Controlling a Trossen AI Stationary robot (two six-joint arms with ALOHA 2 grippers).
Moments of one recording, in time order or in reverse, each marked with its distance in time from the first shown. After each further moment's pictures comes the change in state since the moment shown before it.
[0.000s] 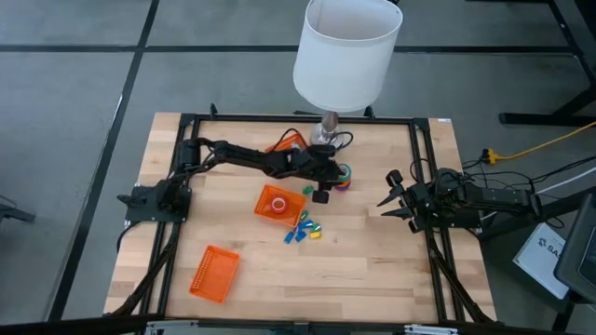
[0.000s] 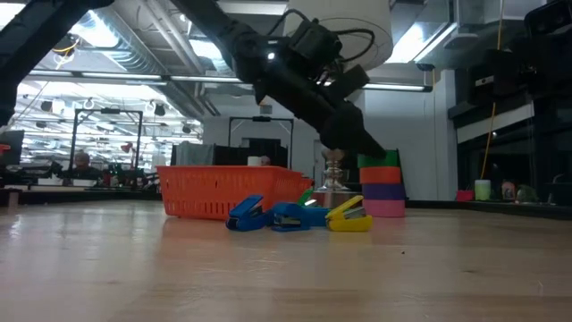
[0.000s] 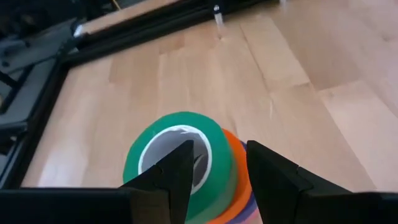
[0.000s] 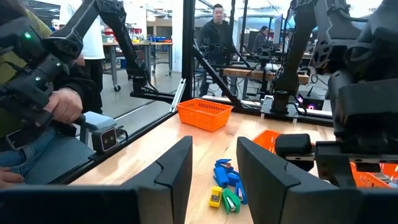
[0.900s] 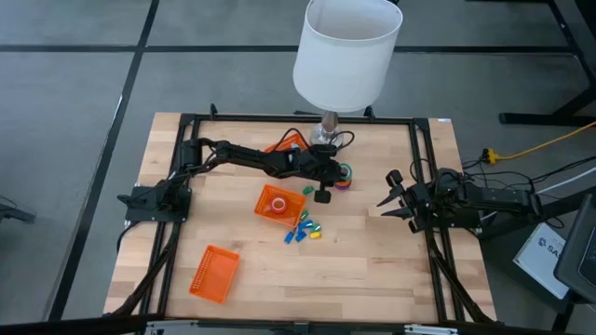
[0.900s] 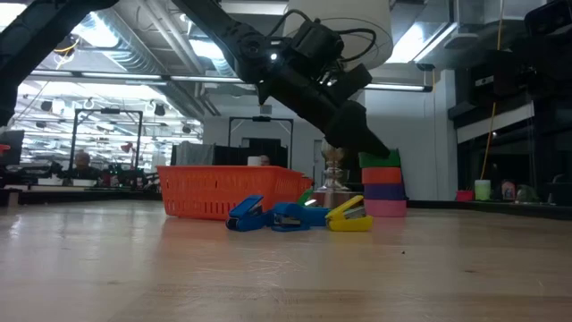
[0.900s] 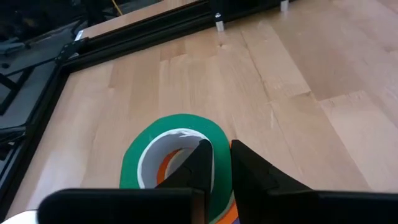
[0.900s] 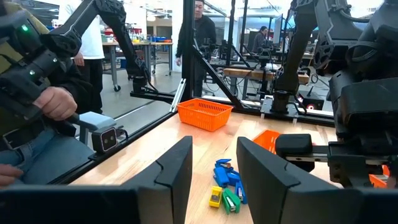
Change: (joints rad) left arm -0.004 0.013 0.018 0.021 0.008 -0.013; right arm 0.000 0.000 0.000 0.000 0.000 0.000
